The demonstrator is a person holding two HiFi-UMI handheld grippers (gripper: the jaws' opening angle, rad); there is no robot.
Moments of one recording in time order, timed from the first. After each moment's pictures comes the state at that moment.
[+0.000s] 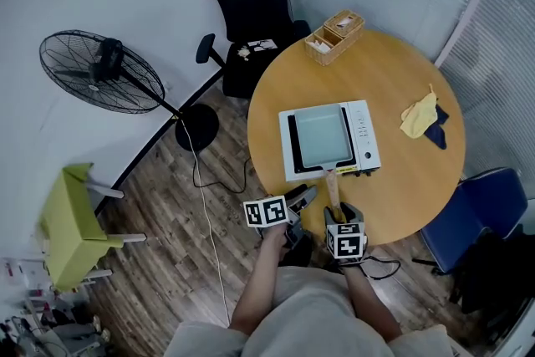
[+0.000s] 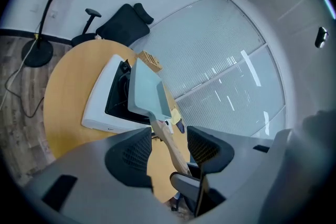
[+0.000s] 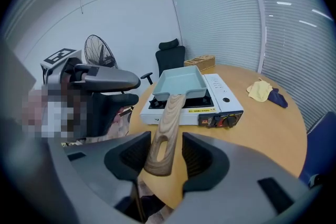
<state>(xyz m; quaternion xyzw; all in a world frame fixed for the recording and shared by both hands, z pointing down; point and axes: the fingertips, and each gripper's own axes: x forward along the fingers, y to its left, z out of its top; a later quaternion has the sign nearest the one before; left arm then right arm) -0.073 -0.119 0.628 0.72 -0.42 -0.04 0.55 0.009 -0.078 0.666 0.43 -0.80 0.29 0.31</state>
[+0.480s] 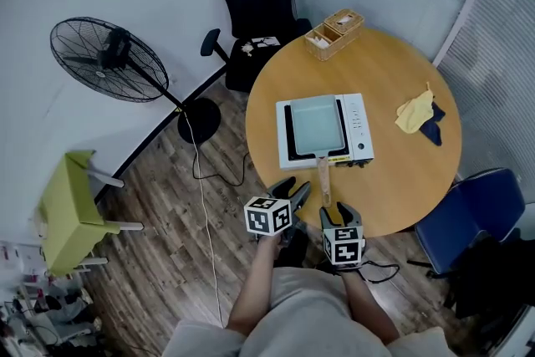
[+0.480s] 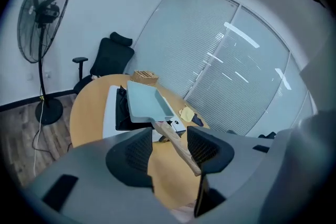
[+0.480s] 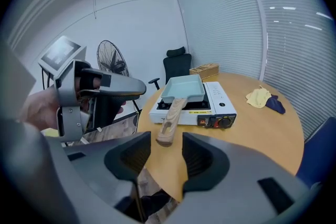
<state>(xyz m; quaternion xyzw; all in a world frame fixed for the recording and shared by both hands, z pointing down) -0.063 -0.091 0.599 0.76 -0.52 0.07 0.38 0.032 -0.043 0.635 0.40 -0.83 0.26 0.28</state>
